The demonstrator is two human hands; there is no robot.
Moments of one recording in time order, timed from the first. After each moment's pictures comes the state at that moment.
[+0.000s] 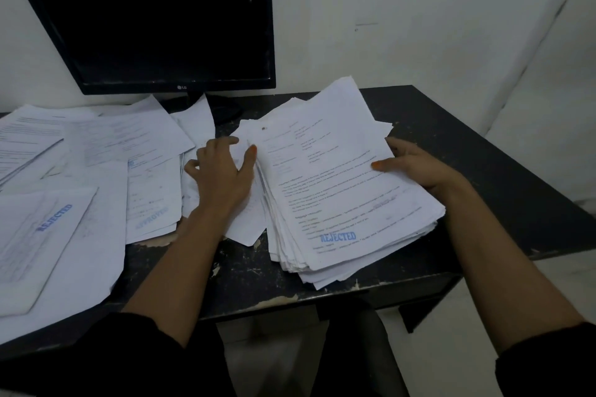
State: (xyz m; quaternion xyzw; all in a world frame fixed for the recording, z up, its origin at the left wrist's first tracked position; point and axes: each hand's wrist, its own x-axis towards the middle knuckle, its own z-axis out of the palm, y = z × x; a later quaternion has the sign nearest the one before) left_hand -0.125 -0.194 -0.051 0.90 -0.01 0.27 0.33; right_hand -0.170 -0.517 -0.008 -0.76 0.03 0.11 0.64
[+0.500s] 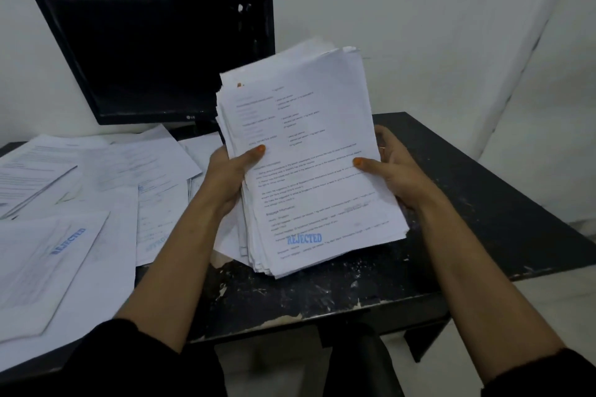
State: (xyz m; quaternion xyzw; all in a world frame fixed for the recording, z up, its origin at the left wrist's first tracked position) left_hand -0.131 -0.193 0.011 0.62 -0.07 0.00 0.78; right_hand -0.180 -0.476 0.019 -0.74 -0.06 -0.06 0.67
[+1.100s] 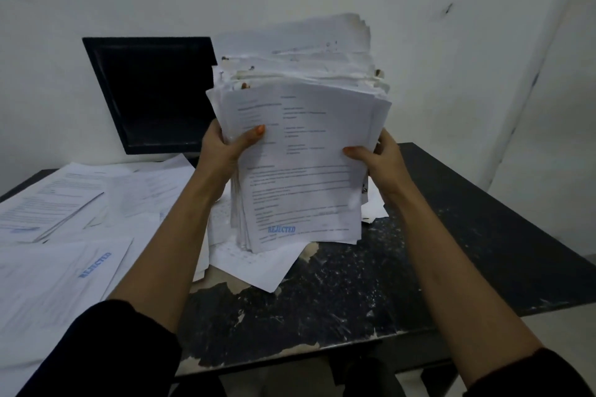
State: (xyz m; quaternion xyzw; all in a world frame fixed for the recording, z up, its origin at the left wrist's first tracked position) left_hand -0.115 -0.162 0.085 0.65 -0.16 0.14 0.73; right_hand -0.157 -0.426 0.066 -0.70 -0.06 -0.20 0.68
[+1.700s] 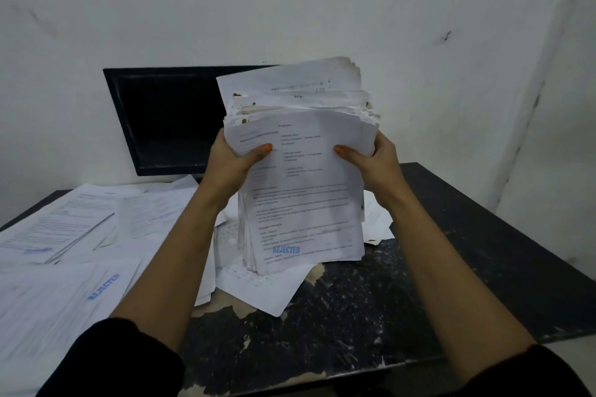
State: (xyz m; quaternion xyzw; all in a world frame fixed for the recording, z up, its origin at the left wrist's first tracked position) left_hand -0.112 -0.160 0.104 0.71 -0.16 0.17 0.67; right_hand -0.145 -0.408 0.099 -0.67 -0.11 -0.24 0.69
